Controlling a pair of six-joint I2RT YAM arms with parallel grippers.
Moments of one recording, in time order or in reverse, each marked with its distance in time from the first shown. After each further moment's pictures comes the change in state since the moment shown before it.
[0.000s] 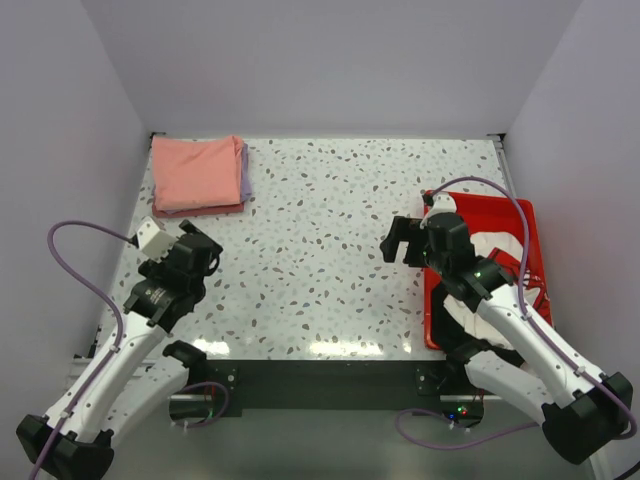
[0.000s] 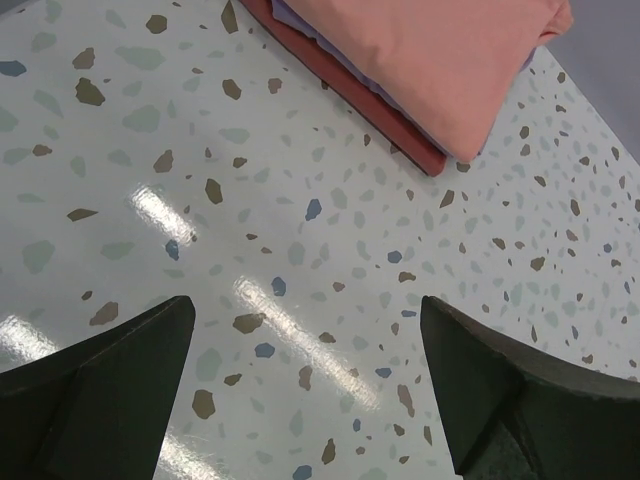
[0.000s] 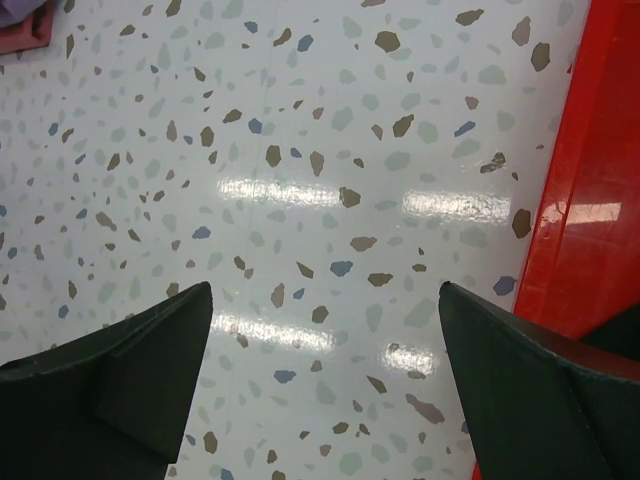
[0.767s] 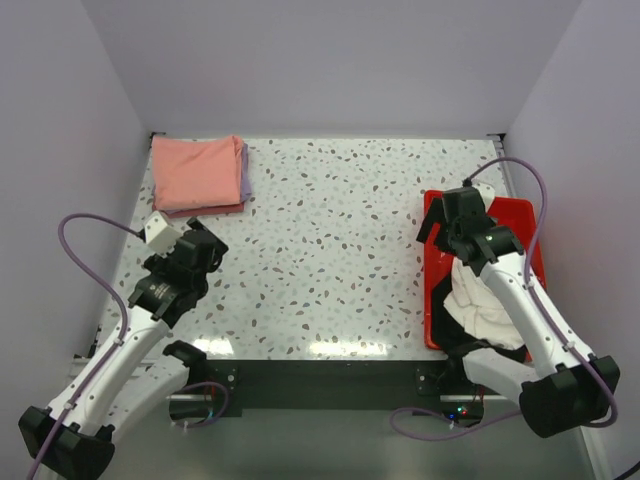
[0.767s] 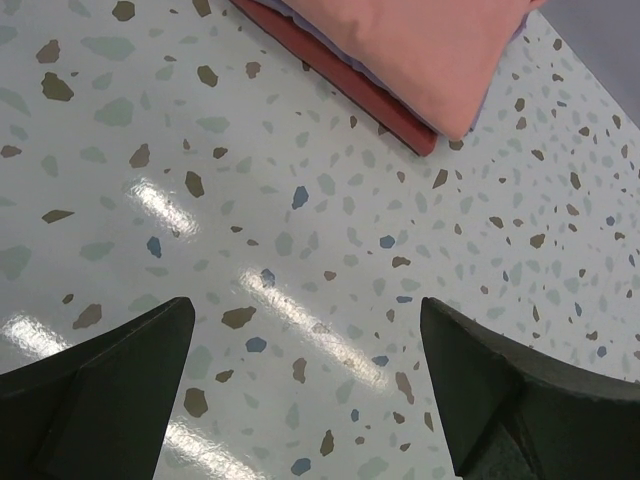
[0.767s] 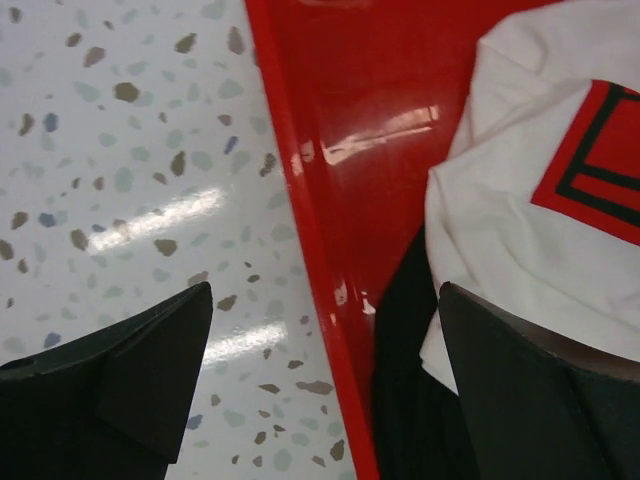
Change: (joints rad) left arm 0.000 0.040 0.003 0.043 0.048 0.045; right arm -0.170 0.153 0.240 -0.325 0.249 0.078
